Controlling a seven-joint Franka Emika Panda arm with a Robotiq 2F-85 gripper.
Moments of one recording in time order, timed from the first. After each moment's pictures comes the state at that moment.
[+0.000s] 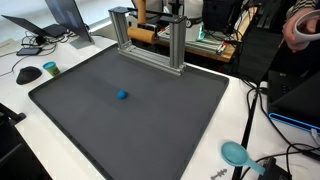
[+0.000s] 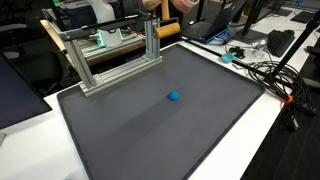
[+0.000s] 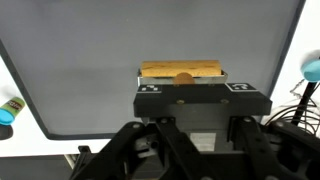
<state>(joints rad) -0.01 -0.36 0.08 -2.27 -0.02 2.15 0.13</state>
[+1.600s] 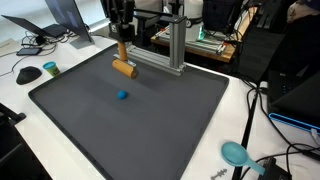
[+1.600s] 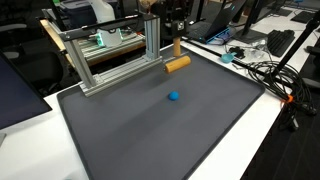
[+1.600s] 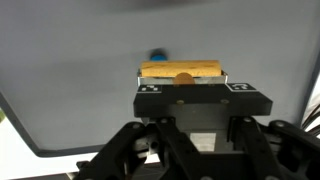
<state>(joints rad) -0.02 0.03 0.02 -2.10 -0.03 2.33 0.17</state>
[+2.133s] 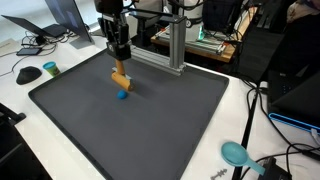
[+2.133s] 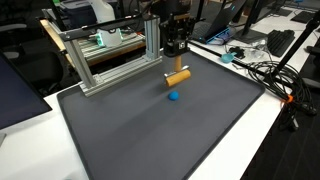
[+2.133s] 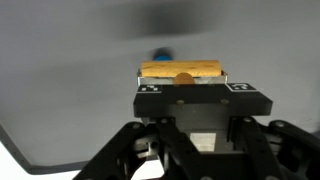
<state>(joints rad) -0.02 0.18 0.01 -2.03 -0.03 2.38 0.18</state>
